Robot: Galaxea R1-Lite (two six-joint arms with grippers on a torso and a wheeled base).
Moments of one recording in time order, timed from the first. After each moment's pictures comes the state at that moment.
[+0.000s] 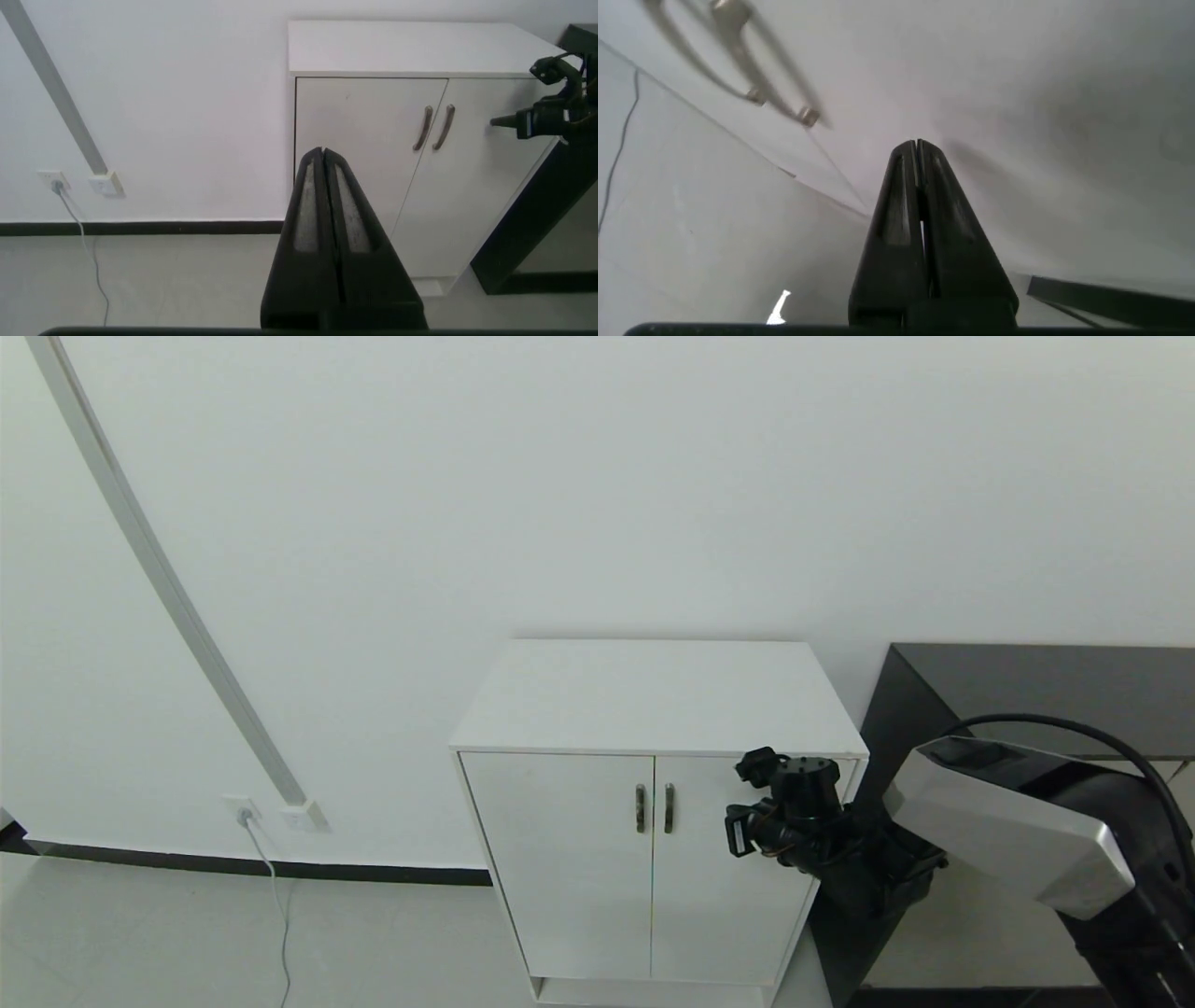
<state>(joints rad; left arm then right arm) 0.00 0.00 0.00 0.00 -0.03 -0.01 0.45 2.50 -1.15 -0.94 -0.03 0.03</state>
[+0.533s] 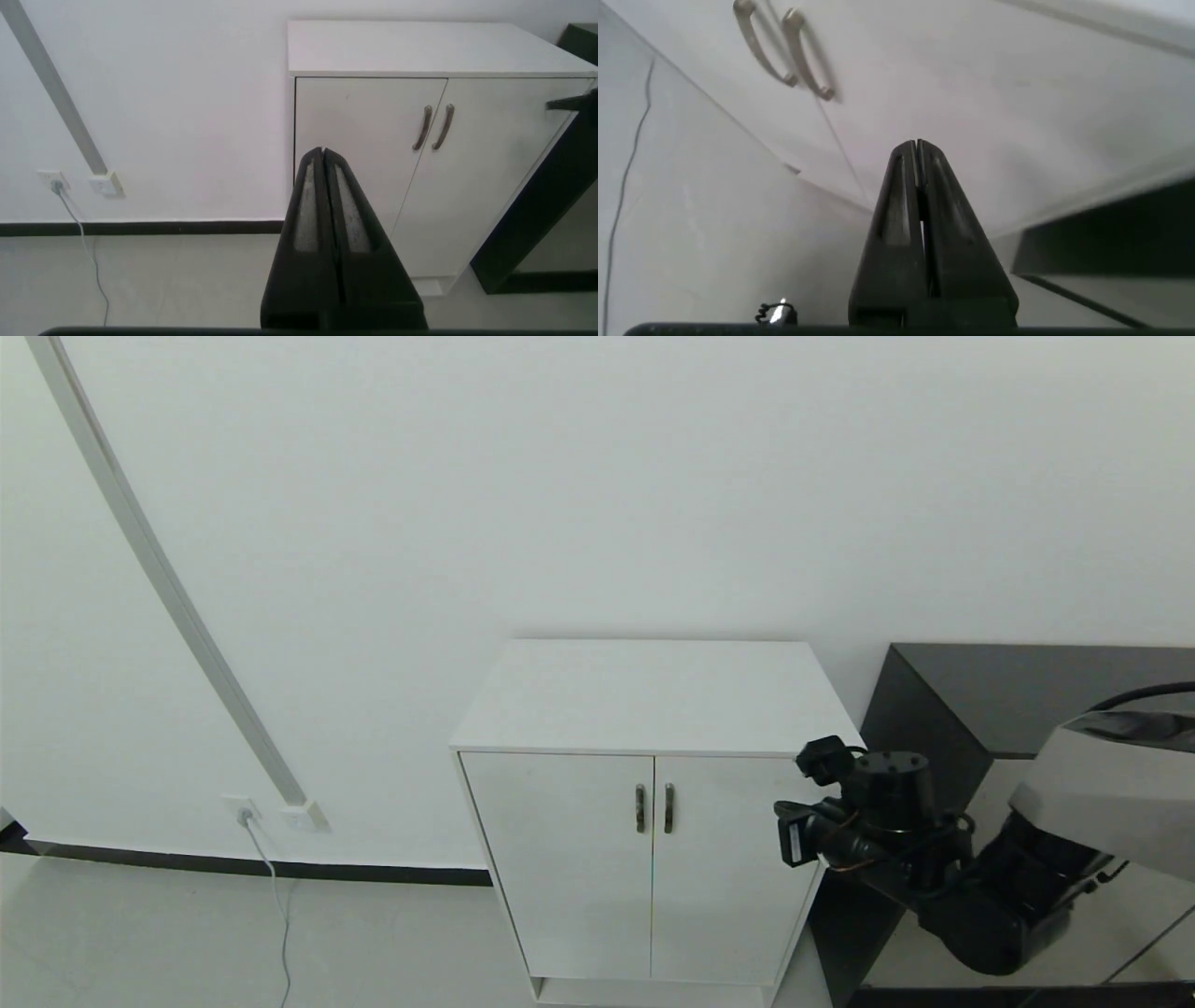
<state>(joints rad) 0.00 0.00 0.00 0.00 -0.03 -0.01 0.45 2.16 -0.70 -1.10 -0.08 0.03</state>
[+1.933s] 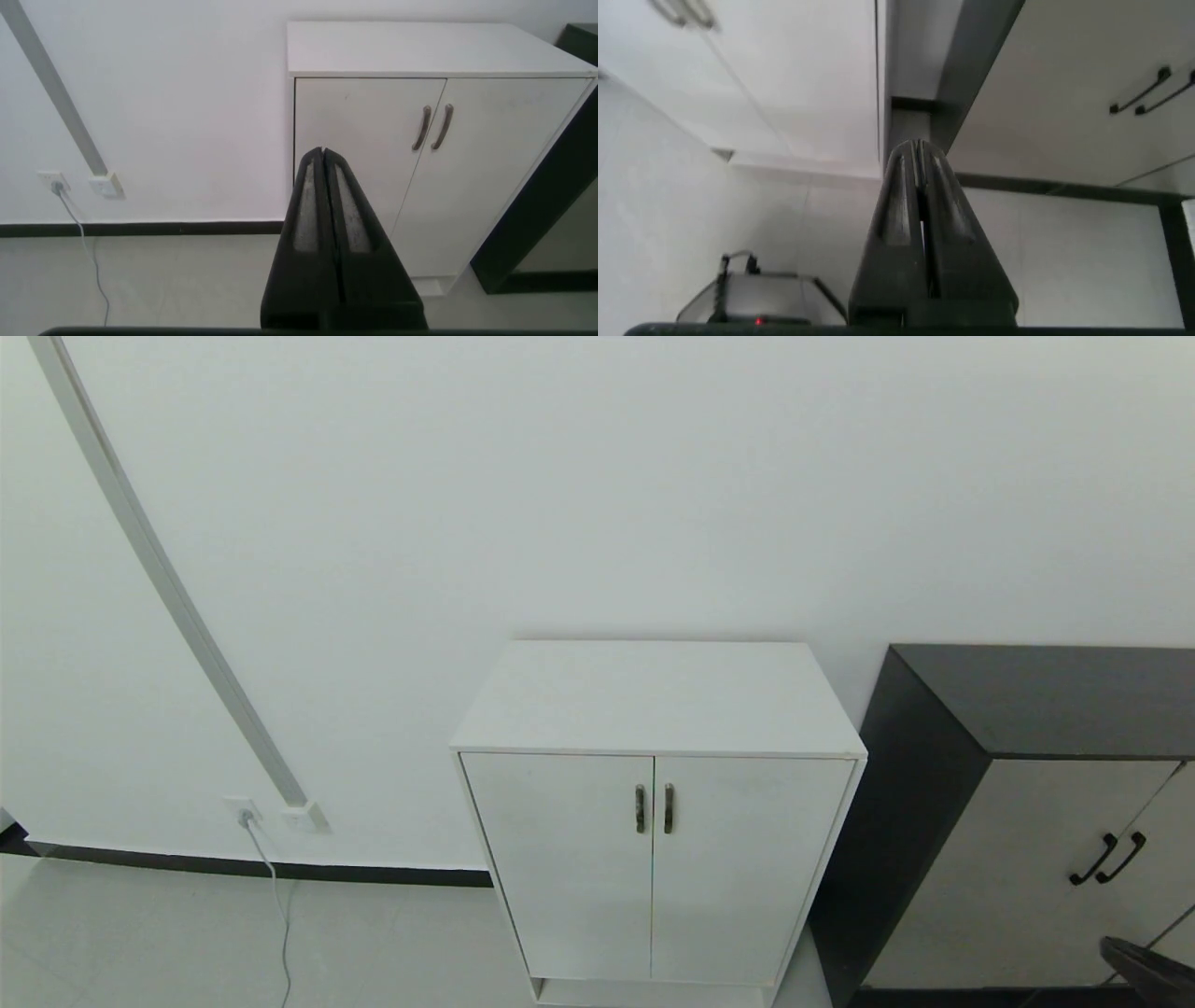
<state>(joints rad) 0.00 0.00 0.00 0.00 -0.03 -0.01 0.24 0.99 0.00 -0.60 -0.20 0.02</state>
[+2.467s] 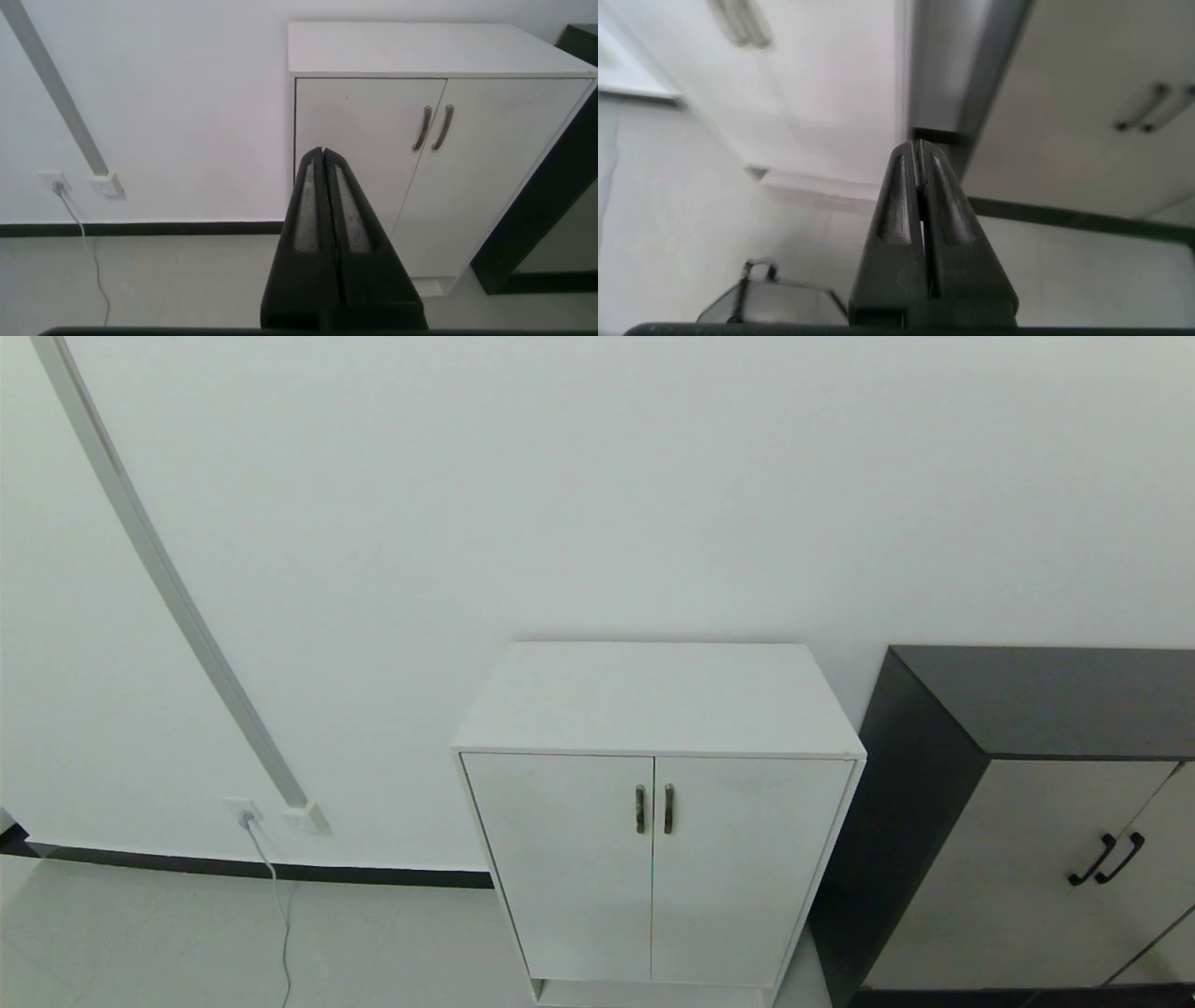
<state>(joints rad) 0.00 0.00 0.00 0.00 -0.03 -0.01 0.25 0.42 -0.01 -0.08 -0.12 0.01</state>
